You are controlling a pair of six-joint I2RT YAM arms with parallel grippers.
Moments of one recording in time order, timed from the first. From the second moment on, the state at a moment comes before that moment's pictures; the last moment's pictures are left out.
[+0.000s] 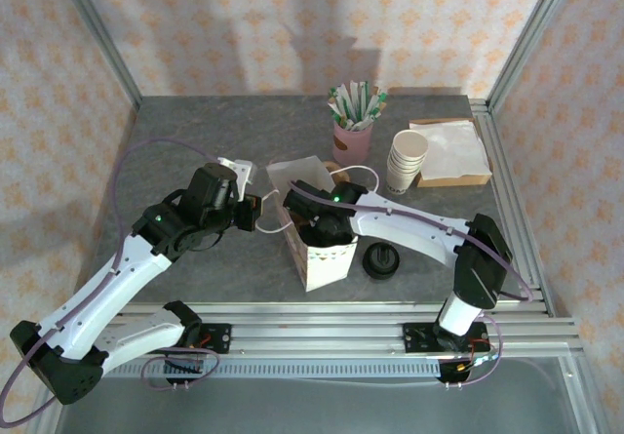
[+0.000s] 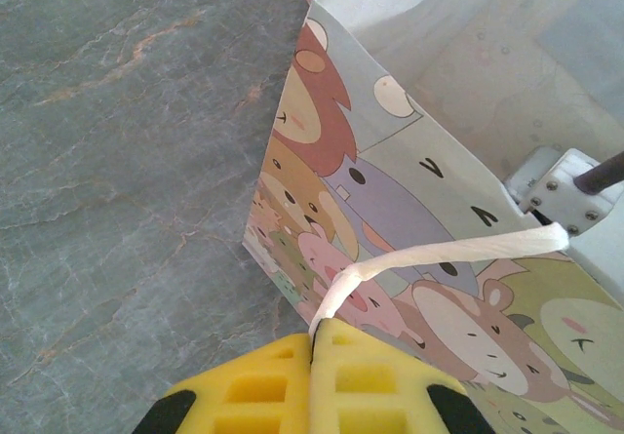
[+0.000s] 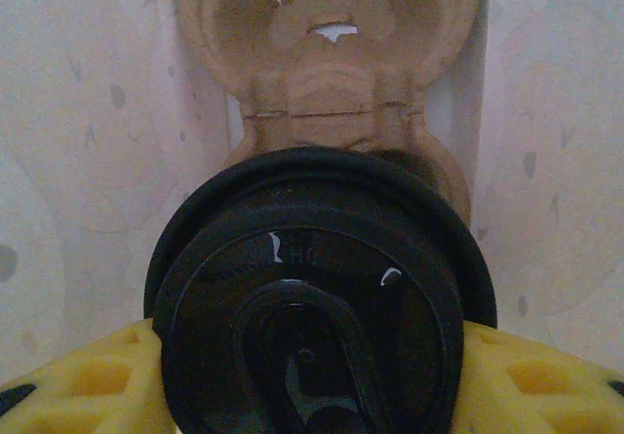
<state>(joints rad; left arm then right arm) -0.57 0.99 1.06 -0.82 -0.03 -0.39 1.02 1.71 1.40 -1.11 0.01 0.69</state>
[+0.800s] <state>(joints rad) -0.57 1.00 1.06 -0.82 -0.03 -0.39 1.04 1.72 1.46 -1.13 0.04 0.71</state>
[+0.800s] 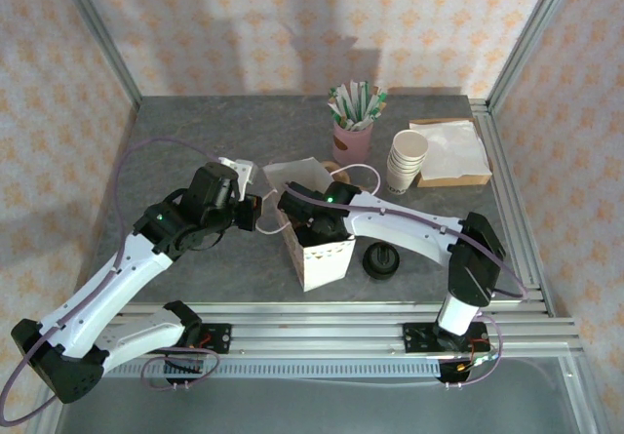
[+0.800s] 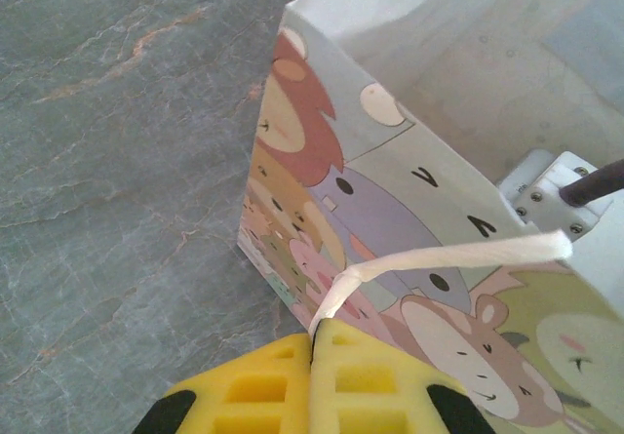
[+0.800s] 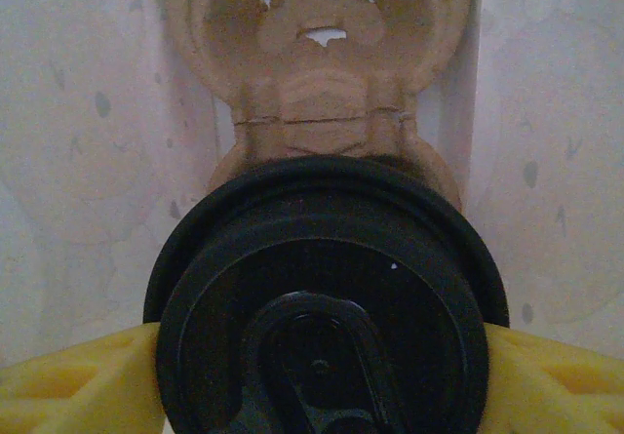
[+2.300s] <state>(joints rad) -0.57 1.01 1.07 -0.83 -0.09 -0.41 1.04 1.65 1.66 -1.25 0.05 0.72</state>
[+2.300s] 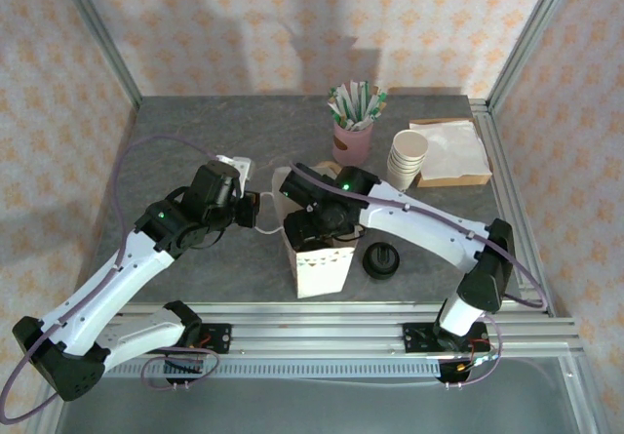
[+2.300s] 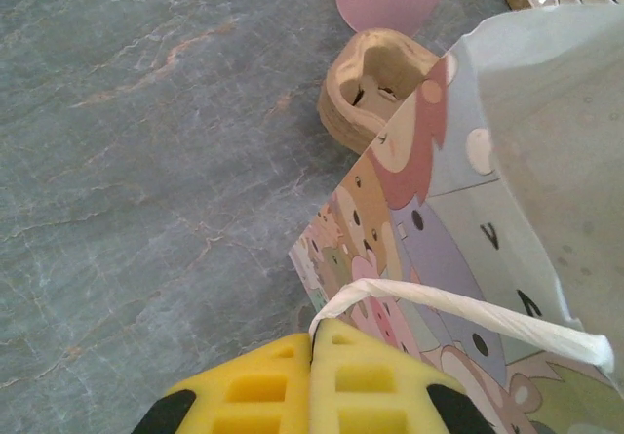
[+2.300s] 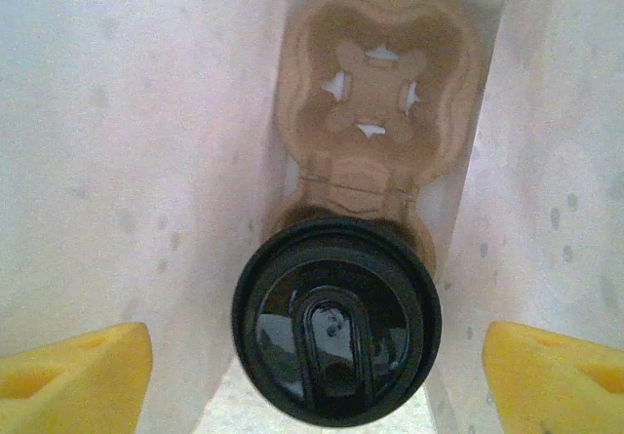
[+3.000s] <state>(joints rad) -0.57 1.01 1.08 -0.82 -0.24 -0.41 1.04 1.65 2.00 -1.41 0.17 0.67</state>
